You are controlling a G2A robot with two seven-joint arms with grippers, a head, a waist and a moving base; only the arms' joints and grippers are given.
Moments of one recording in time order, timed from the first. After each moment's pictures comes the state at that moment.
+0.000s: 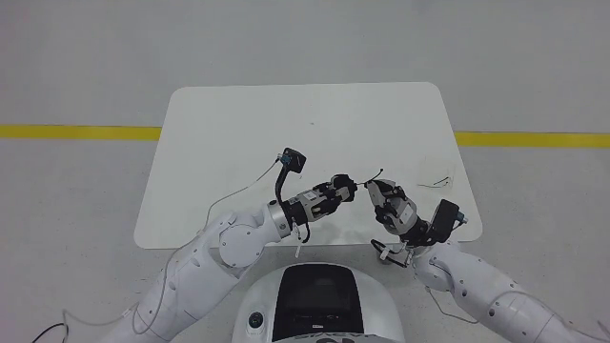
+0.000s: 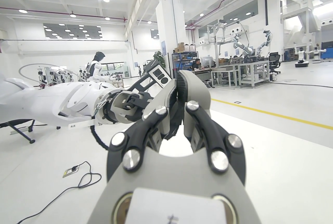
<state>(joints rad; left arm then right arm) 1.34 -1.13 -0.85 -1.72 0.29 -0.34 -0.29 -1.35 -0.85 0.66 -1.52 -1.00 -0.34 -1.10</state>
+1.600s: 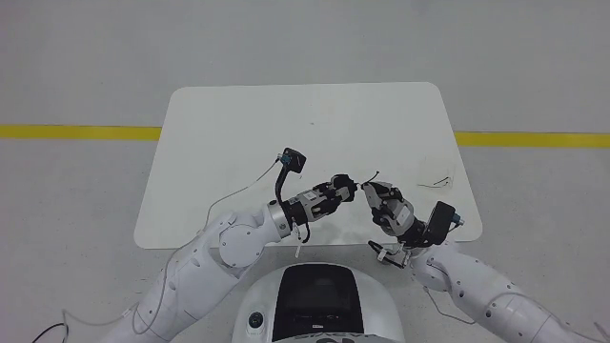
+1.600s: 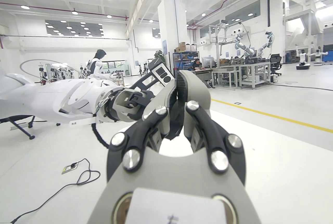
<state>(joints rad) 1.34 -1.13 -0.85 -1.72 0.29 -0.34 -0.29 -1.36 -0.87 0.67 -1.51 -1.04 -0.34 -1.09</state>
